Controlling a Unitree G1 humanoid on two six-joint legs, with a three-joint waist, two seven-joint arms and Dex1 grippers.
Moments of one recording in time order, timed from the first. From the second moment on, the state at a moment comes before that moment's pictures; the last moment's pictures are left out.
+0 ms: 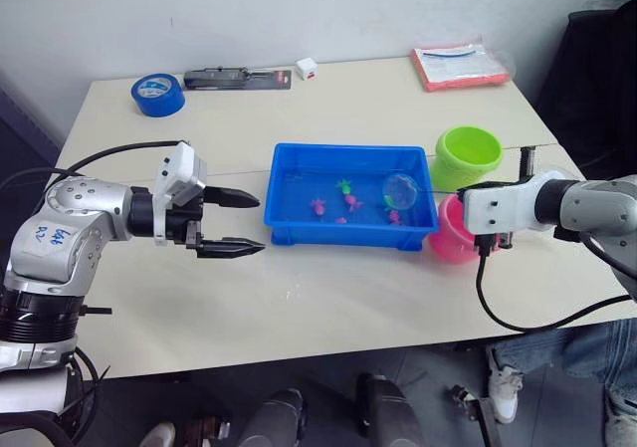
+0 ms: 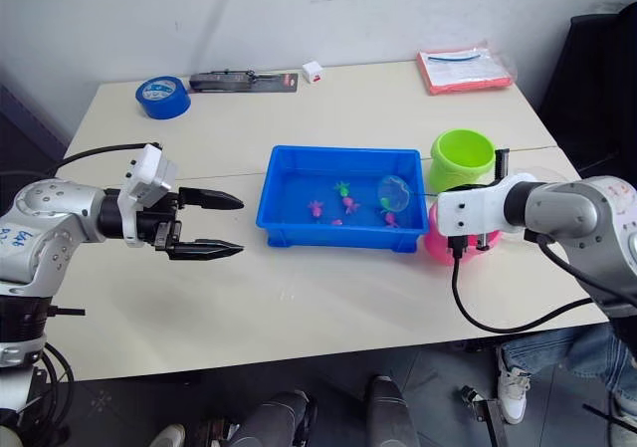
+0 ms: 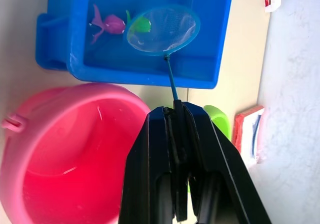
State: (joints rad) left arm -0.57 0.87 0.02 -0.07 -0.53 0.61 -1.22; right arm -0.52 -1.15 0.15 -0.18 -0.26 0.01 0.92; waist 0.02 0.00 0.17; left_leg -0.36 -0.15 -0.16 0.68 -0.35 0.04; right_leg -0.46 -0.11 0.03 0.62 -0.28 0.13
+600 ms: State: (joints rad) left arm -0.54 0.87 0.03 -0.14 -0.54 0.64 -1.17; right arm -0.58 -1.08 0.19 -0.10 -0.38 -0.06 0.93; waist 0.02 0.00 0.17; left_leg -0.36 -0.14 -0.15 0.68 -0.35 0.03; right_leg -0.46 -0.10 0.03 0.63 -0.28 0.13
